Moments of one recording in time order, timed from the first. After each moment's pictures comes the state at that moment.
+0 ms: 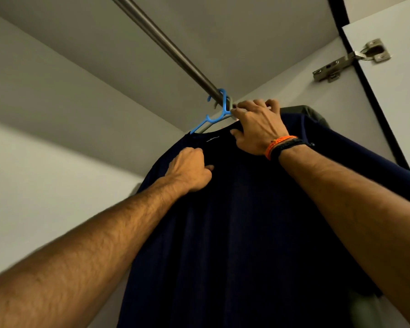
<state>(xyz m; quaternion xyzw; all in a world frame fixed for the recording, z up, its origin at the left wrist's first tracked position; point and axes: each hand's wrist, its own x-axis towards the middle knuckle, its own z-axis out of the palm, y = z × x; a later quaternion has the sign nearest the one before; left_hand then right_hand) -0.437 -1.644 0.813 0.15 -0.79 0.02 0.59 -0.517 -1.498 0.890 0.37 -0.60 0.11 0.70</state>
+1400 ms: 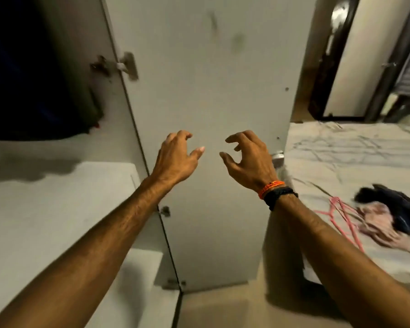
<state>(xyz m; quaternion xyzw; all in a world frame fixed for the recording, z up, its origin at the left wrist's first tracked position) -0.320 -1.232 0.296 -0.04 -0.93 -0.31 0.21 -0.326 -1.047 0.272 0.17 -0.88 0.29 0.32</state>
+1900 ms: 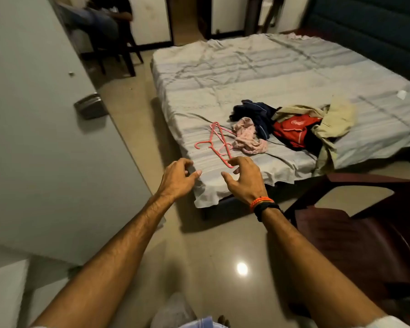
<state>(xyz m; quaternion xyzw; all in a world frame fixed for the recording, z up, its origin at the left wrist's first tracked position) -0.311 -0.819 0.065 -0.16 -0.91 -0.35 -0.14 -0.222 -0.647 0.045 -0.19 -0.92 0.33 0.14</state>
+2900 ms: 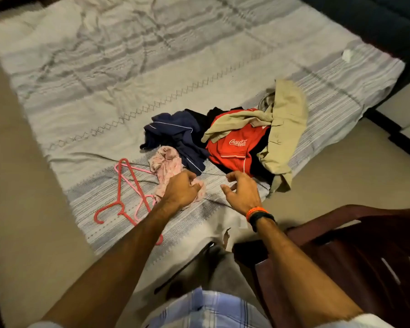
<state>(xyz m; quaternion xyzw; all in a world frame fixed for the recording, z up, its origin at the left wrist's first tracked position) -0.556 -0.319 -0.076 -0.28 -0.86 -0.27 -0.34 -0.412 -0.203 -0.088 -0.43 -0.83 0.35 0.04</state>
